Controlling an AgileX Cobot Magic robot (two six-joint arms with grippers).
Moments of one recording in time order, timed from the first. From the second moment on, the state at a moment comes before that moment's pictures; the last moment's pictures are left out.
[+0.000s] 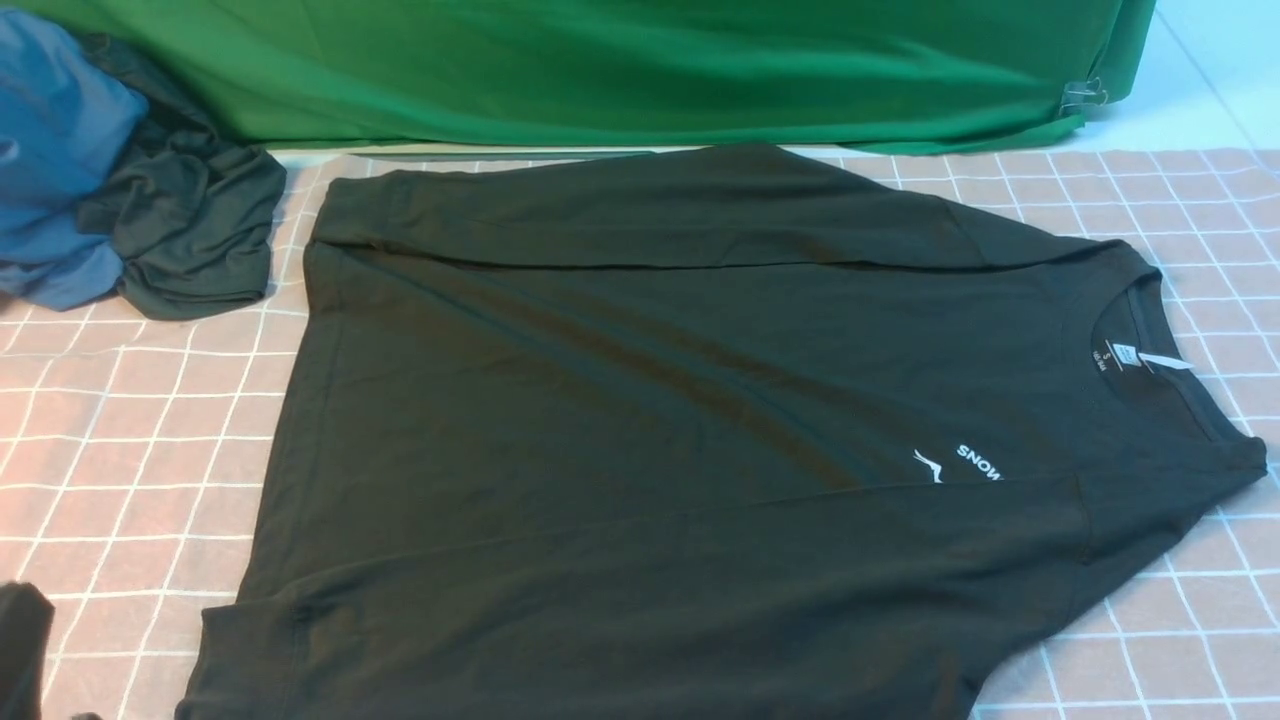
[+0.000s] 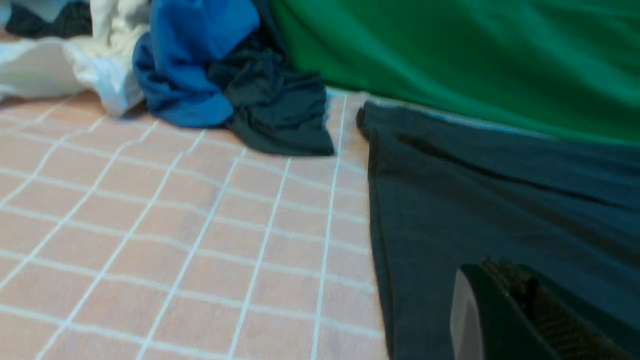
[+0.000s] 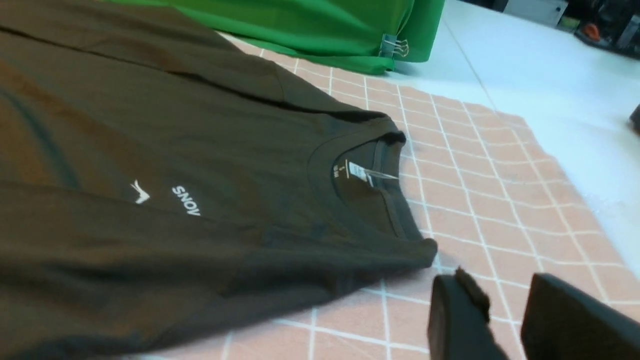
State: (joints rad) right arm -0.06 0.00 0.01 0.00 0.25 -0.24; left arm 0.12 0.00 0.01 -0.02 0.17 -0.13
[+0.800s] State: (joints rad) right arm -0.05 0.00 0.01 0.37 -0.12 0.37; left arm 0.12 0.00 0.01 -0.32 -0.38 -0.32
